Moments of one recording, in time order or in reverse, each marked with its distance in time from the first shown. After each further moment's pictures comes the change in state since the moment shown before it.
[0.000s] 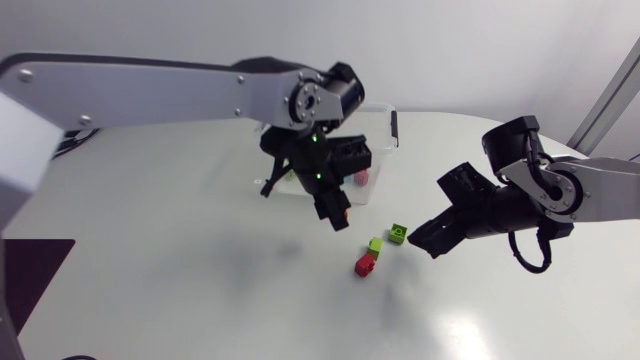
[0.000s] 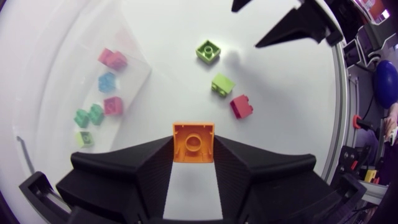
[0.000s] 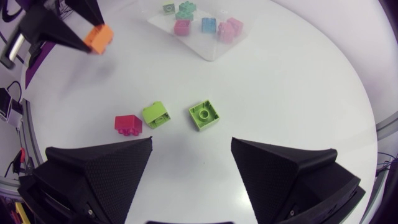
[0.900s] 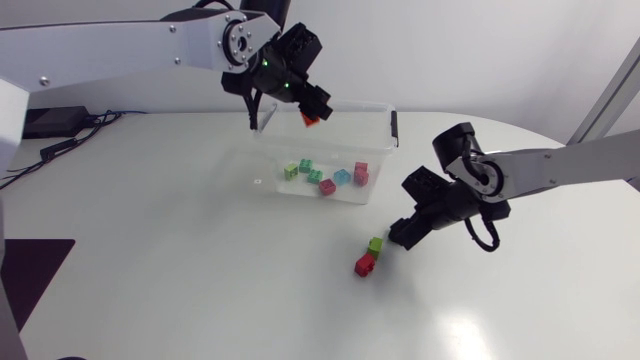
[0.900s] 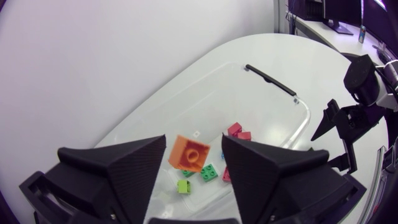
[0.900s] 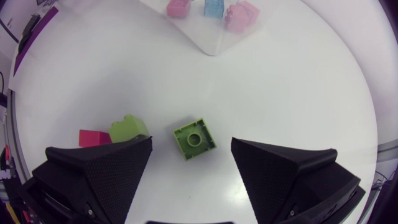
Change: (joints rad) left arm 0.224 0.013 0.127 0.469 -0.047 -0.191; right arm 0.054 0.331 0.168 0.072 0.076 -0.057
